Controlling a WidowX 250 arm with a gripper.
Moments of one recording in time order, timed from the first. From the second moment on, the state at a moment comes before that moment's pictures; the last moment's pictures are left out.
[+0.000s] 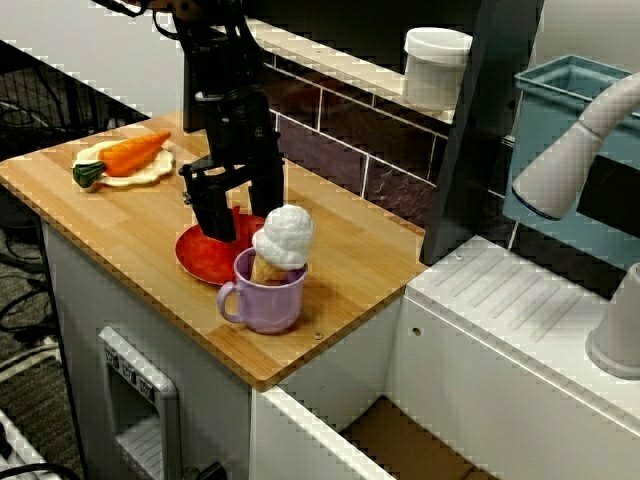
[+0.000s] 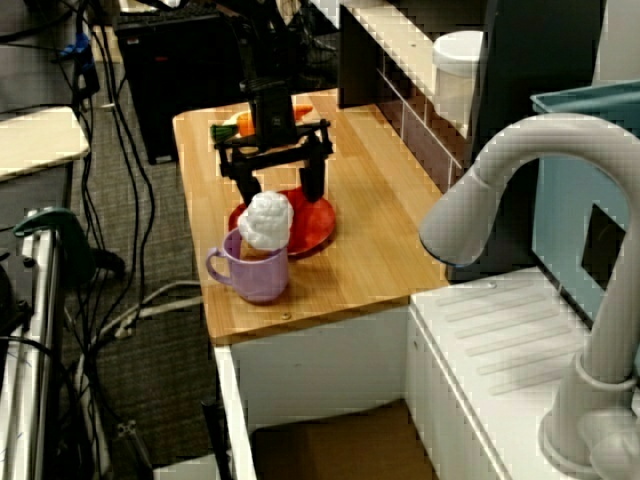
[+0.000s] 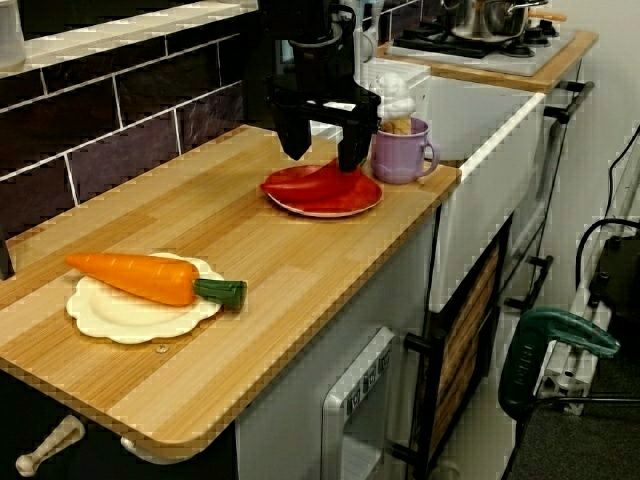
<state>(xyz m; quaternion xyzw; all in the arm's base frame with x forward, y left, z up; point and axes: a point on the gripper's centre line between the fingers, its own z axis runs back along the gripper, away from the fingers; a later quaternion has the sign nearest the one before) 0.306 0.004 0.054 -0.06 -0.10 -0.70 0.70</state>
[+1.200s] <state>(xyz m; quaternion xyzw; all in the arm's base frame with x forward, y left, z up) 0.303 0.007 0.039 -0.04 -0.08 -0.70 0.71</state>
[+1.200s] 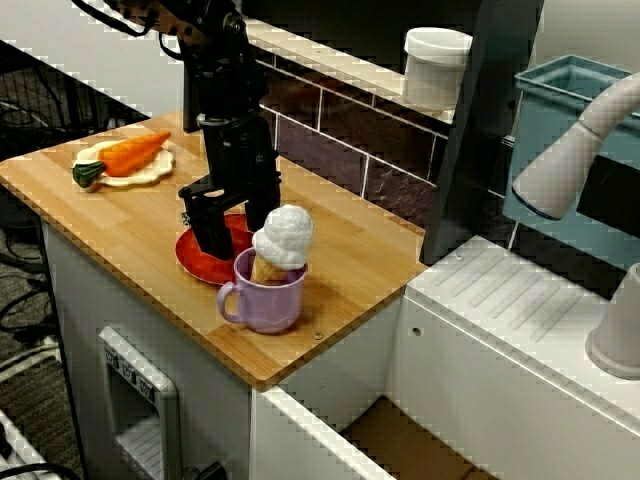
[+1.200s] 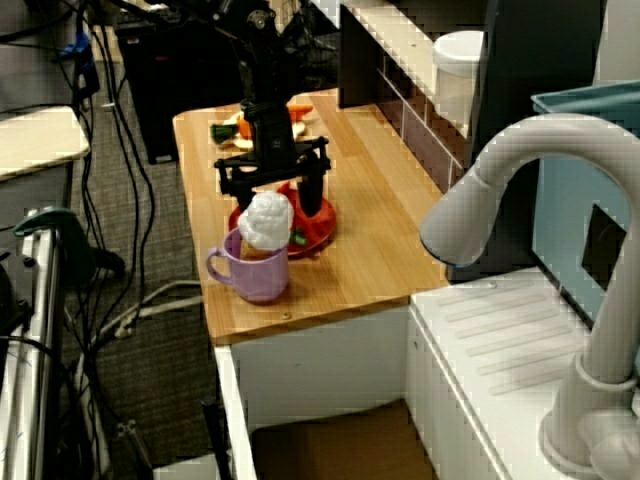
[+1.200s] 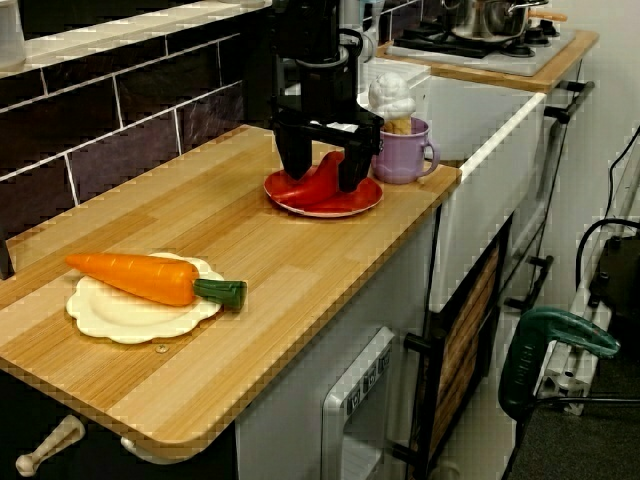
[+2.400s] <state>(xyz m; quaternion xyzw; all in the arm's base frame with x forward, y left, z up) 0.312 0.037 0.052 -0.04 -0.10 -0.63 0.77</state>
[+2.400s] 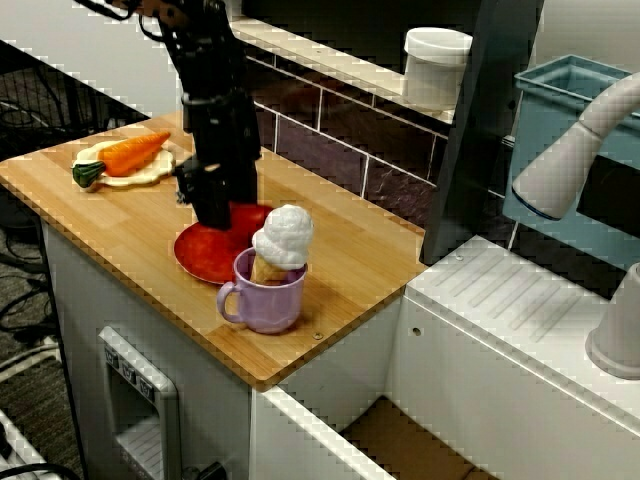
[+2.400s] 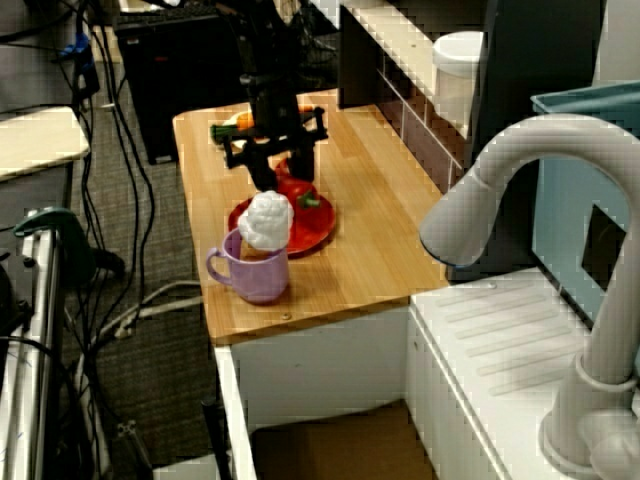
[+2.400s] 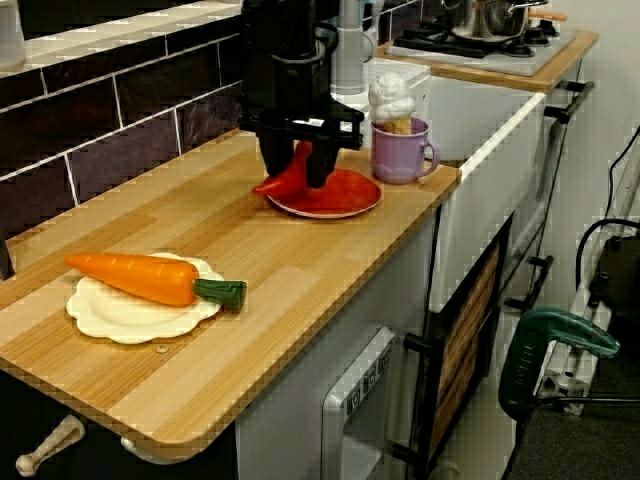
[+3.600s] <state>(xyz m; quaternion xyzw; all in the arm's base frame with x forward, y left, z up) 0.321 0.031 0.099 -0.22 -0.13 -0.63 0.73</state>
